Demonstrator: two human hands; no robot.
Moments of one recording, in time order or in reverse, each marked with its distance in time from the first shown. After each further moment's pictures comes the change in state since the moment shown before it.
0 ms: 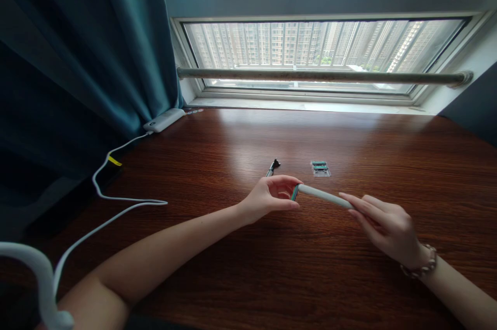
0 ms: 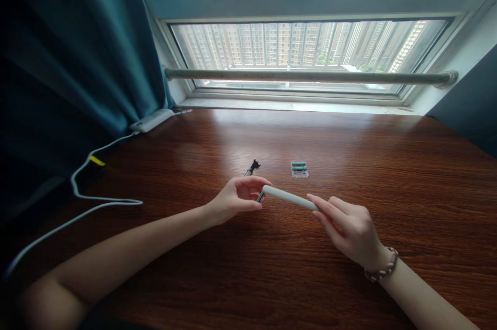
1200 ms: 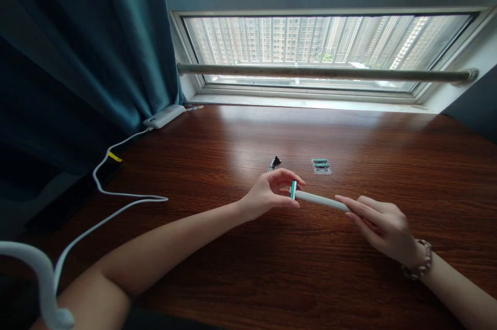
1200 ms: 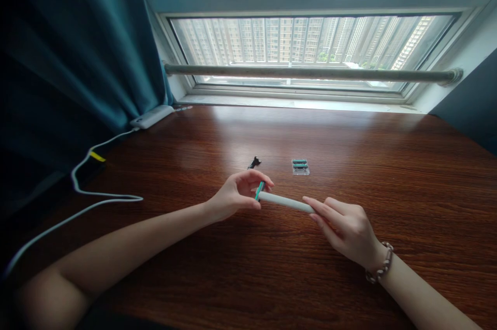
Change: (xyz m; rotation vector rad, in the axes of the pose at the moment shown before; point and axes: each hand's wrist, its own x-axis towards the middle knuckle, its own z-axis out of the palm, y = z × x) left_hand 0.001 0.000 0.001 -0.008 -0.060 0.117; right_hand -0.002 -0.001 0.004 0.110 -0.078 -0.011
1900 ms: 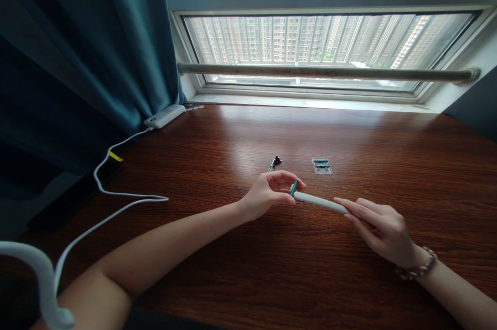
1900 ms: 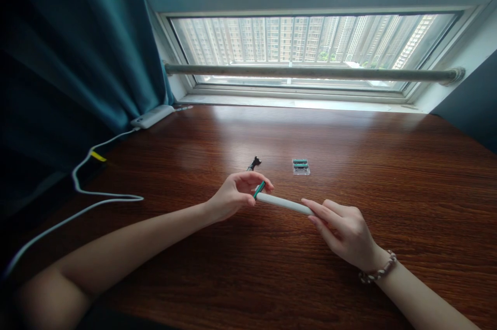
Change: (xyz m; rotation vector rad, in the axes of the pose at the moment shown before) left_hand 0.000 0.000 0.000 -0.096 0.031 -0.014; right_hand 0.001 -0.005 0.001 0.031 0.023 0.008
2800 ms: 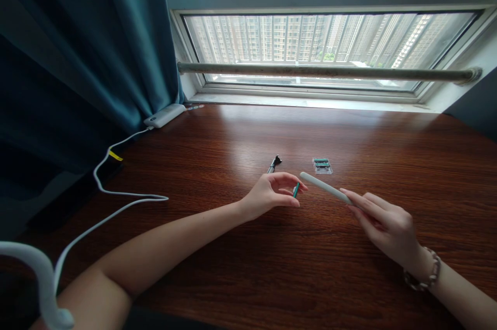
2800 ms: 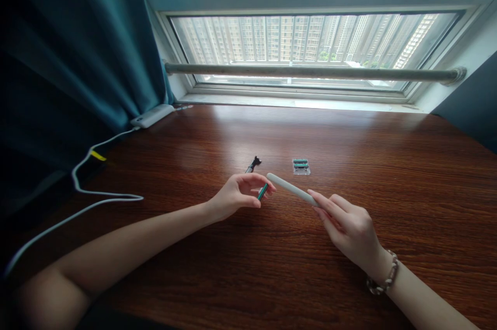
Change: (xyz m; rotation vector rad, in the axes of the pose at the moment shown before) left_hand 0.000 0.000 0.000 0.135 0.012 -0.066; right_hand 0.000 -0.001 0.001 -0.058 0.088 0.075
